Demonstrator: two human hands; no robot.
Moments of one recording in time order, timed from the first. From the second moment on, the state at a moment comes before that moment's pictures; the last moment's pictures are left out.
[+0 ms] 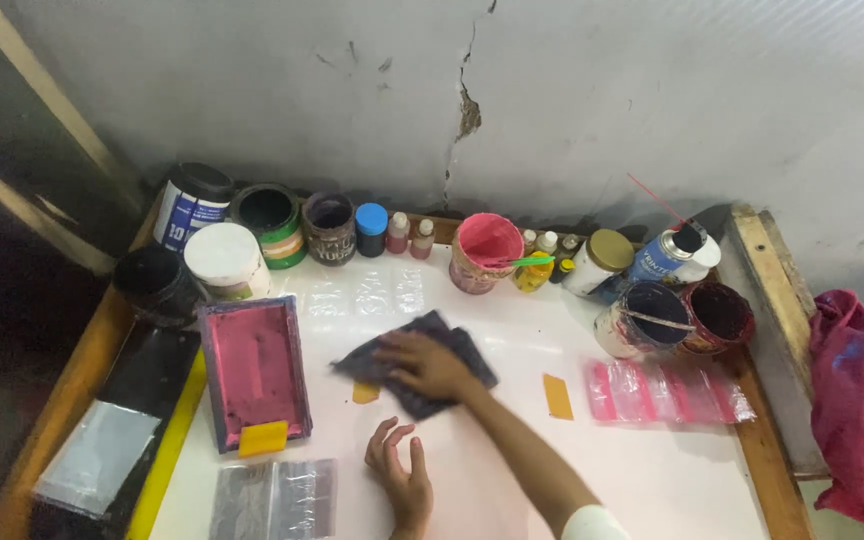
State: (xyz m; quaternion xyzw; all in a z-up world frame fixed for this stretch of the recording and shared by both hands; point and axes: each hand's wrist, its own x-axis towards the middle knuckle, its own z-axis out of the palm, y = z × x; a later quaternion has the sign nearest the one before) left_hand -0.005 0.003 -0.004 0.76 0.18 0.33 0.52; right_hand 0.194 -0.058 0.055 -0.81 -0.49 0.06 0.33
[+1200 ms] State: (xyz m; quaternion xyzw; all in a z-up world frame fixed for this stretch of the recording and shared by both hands) left_hand -0.002 -0.003 -0.003 0.89 0.02 0.22 0.41; right_hand 0.005 -0.188 0.030 -0.96 -0.21 -0.01 0.17
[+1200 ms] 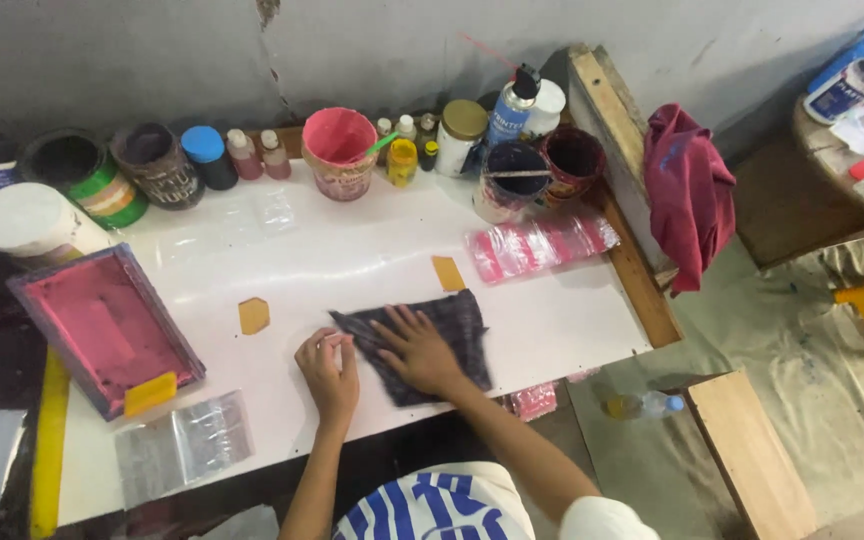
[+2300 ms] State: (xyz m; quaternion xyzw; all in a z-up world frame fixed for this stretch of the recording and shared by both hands) left_hand -0.005 0.013 0.030 0.75 -0.12 0.02 0.65; right_hand 0.020 -0.101 -0.039 -0.72 -0.02 0.10 0.69
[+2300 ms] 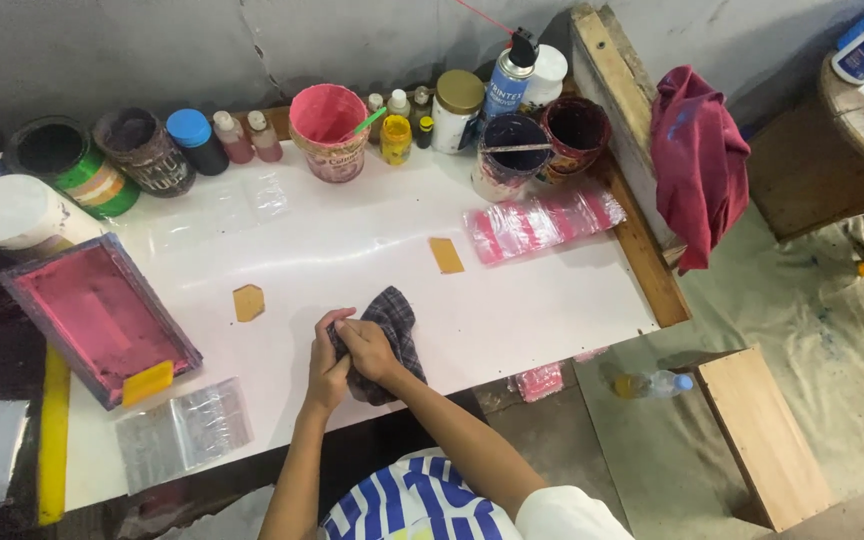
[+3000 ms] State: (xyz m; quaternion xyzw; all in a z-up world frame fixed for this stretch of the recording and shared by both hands) left_hand -0.016 0.011 0.041 0.68 0.14 0.08 0.71; right_hand -0.014 -0.074 0.065 -0.85 0.00 0.08 0.52
